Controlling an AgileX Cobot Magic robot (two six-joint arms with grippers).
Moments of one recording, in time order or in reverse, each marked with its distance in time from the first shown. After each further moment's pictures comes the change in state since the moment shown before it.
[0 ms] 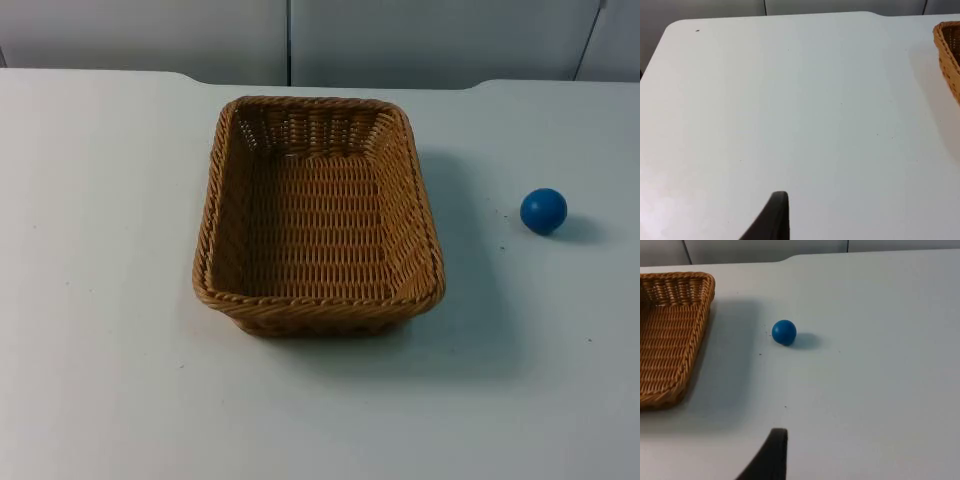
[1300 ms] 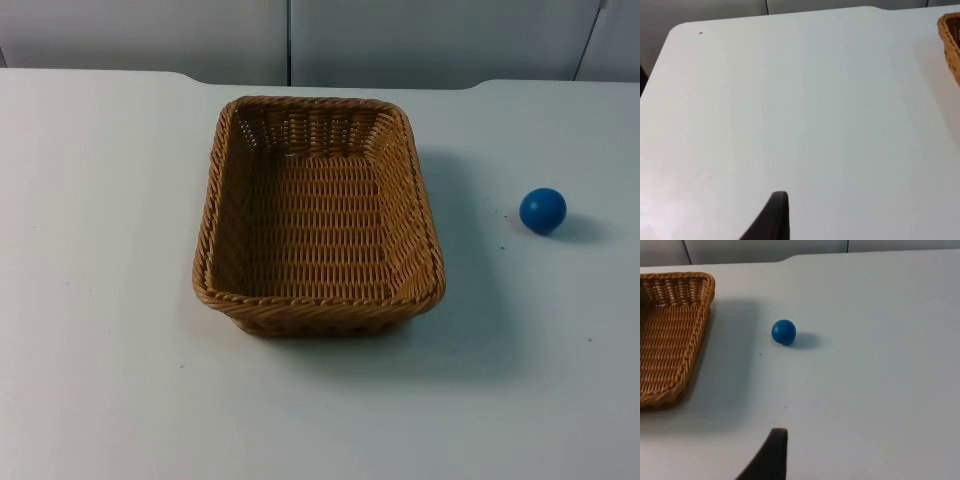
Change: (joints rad) right arm 0.000 0.000 0.000 0.000 0.000 0.000; left arm 0.000 0.030 -0.004 0.010 -0.010 0.036
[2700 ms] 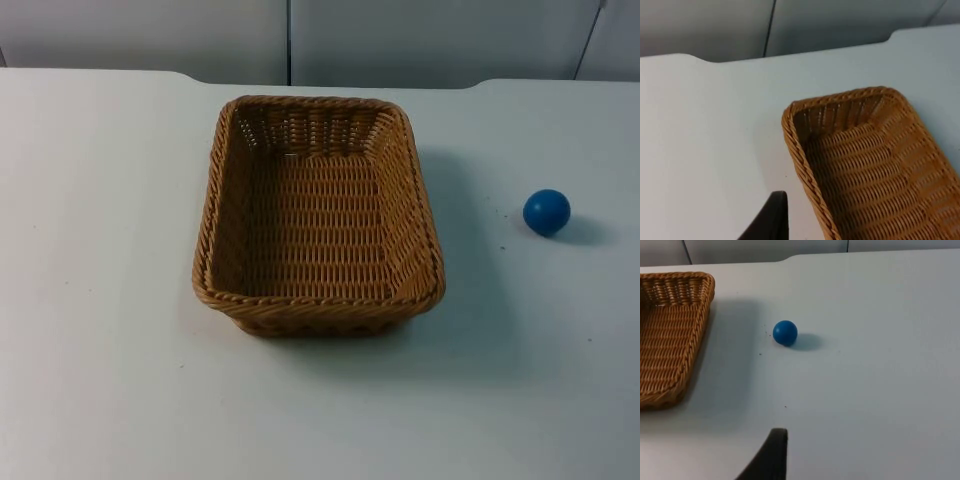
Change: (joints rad) right arm 0.000 0.000 0.000 0.000 0.000 0.000; left arm -0.220 1.461 -0.516 -0.816 -0.691 0.603
